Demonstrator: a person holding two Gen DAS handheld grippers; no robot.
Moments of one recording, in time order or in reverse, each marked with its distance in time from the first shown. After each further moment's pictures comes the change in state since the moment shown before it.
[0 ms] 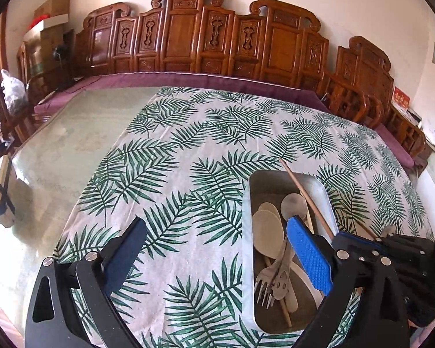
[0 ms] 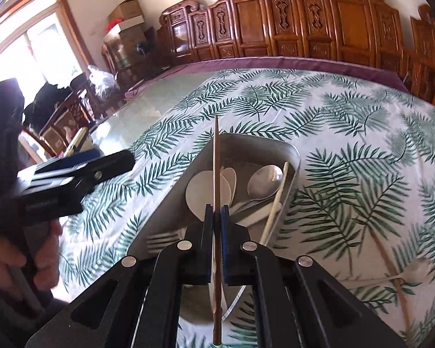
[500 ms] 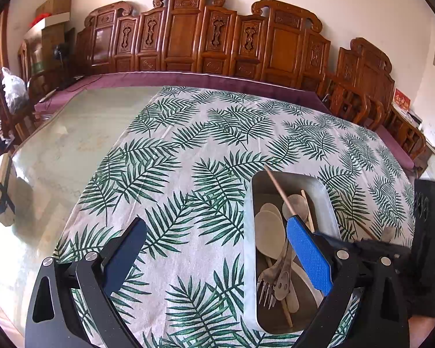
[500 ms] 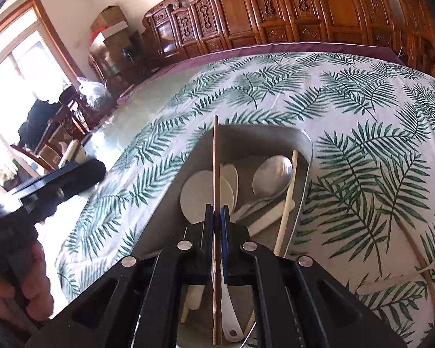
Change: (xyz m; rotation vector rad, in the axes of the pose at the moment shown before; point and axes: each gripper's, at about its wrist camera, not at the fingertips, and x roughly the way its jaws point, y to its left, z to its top) left arm 0.000 0.002 0.000 -0.005 0.001 0.001; right arm 0.033 -0.003 -0.006 0.073 0.027 -0.011
